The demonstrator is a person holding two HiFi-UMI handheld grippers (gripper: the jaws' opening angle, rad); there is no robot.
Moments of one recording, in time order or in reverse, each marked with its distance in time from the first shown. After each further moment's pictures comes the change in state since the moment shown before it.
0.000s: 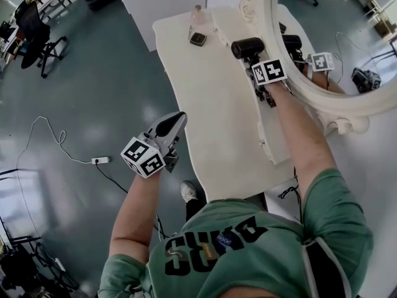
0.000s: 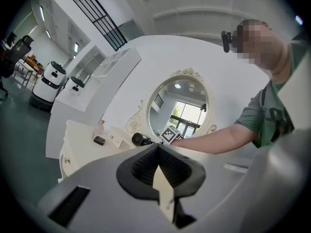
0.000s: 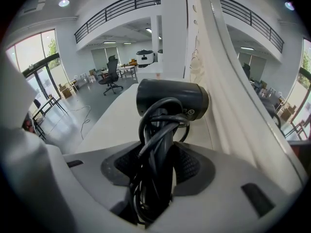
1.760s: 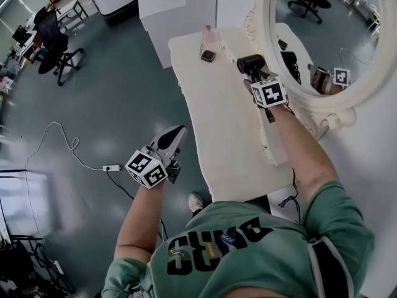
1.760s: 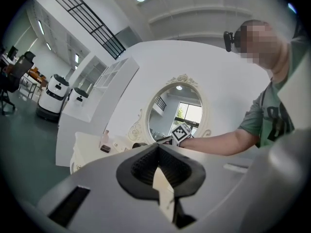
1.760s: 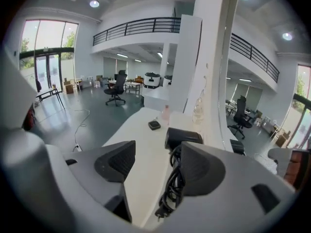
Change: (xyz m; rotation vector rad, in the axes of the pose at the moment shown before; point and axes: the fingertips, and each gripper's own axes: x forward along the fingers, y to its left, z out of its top) left arm -0.059 -0.052 0.034 0.059 -0.041 0.065; right arm -0.111 0.063 0.042 -0.160 -0.263 -0.081
